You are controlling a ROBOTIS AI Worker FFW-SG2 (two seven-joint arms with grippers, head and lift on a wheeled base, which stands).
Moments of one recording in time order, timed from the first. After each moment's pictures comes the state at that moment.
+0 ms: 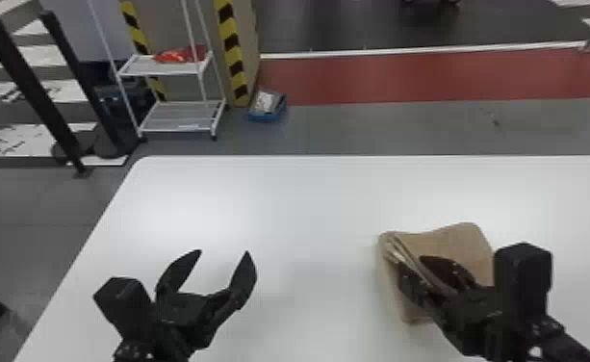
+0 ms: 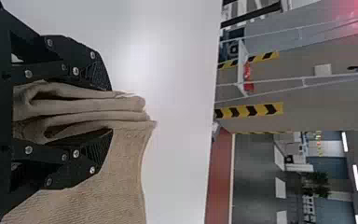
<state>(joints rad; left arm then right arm) 0.54 0.00 0.09 -2.03 0.21 0.12 -0.23 0.39 -0.05 0.10 -2.14 0.02 0.60 0.32</state>
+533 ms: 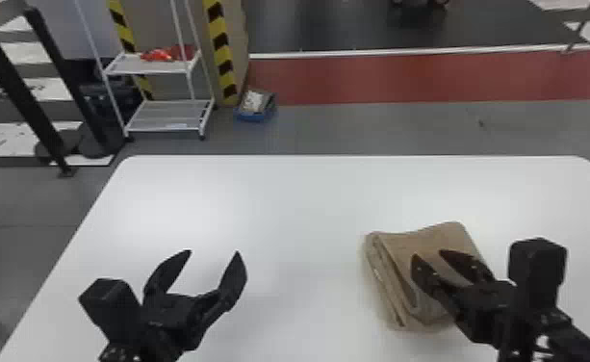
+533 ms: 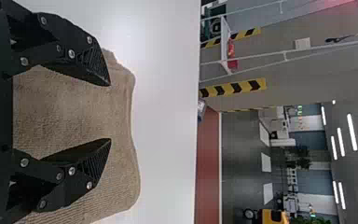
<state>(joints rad) 0.54 0.00 0.08 -2.03 0.21 0.12 -0.24 0.36 -0.05 0.01 -2.08 -0.03 0.57 0.28</state>
